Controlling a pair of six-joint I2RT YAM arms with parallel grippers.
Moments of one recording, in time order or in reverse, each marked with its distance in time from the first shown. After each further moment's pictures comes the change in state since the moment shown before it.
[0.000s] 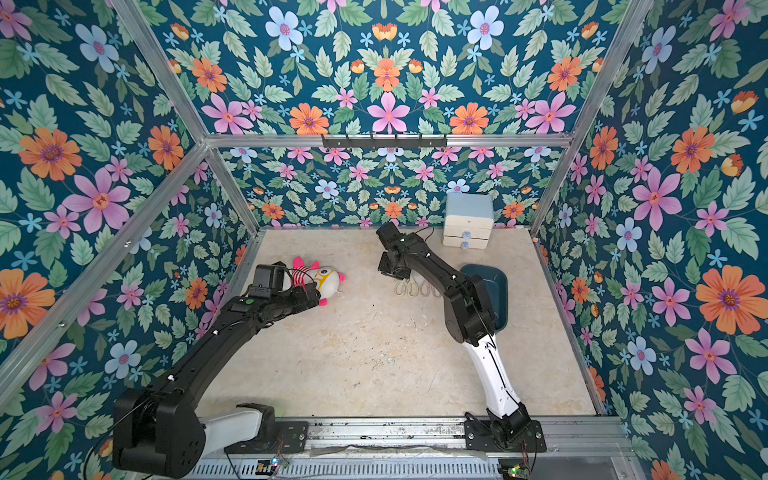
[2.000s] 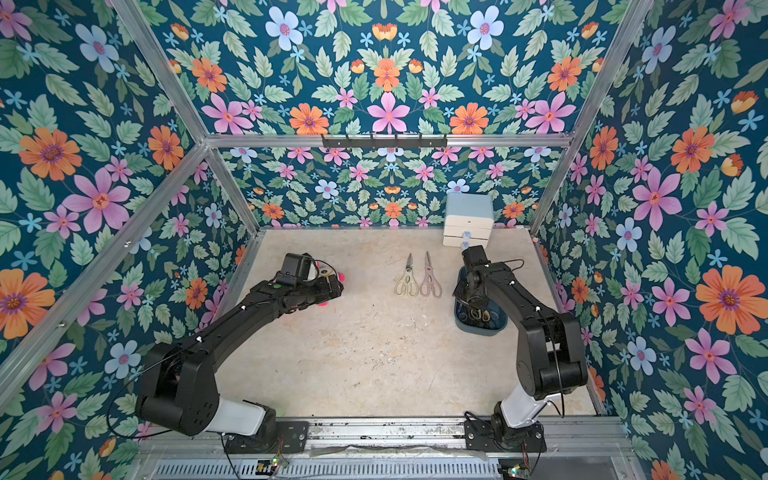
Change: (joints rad) left arm -0.138 0.201 0.106 0.087 0.016 -0.080; right arm -0.399 -0.666 -0.966 0.163 -0.058 -0.121
